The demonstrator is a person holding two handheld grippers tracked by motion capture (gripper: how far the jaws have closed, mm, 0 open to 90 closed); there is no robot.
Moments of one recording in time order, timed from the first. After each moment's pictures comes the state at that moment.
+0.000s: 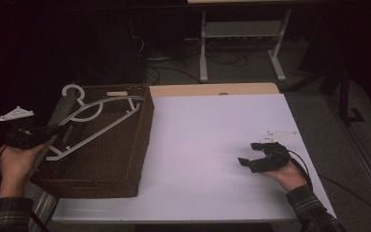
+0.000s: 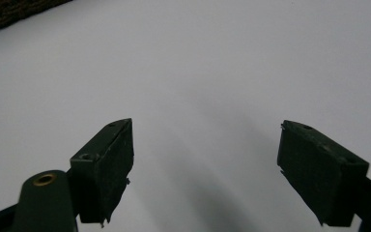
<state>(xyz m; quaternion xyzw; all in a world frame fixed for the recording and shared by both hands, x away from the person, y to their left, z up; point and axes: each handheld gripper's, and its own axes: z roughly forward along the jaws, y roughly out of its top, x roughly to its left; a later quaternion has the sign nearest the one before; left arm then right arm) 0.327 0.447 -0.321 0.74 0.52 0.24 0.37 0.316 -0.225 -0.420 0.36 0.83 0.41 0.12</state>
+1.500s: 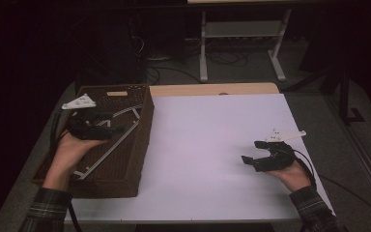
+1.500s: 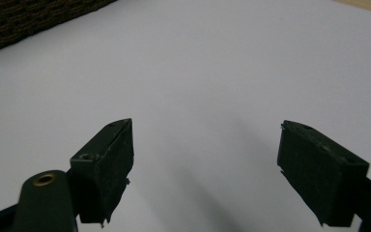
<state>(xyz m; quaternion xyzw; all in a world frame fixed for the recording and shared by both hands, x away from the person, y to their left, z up) 0.346 0.286 -0.300 0.80 0.36 0.14 0.46 0.311 -0.234 -0.410 0.36 0.82 0.43 0.12</state>
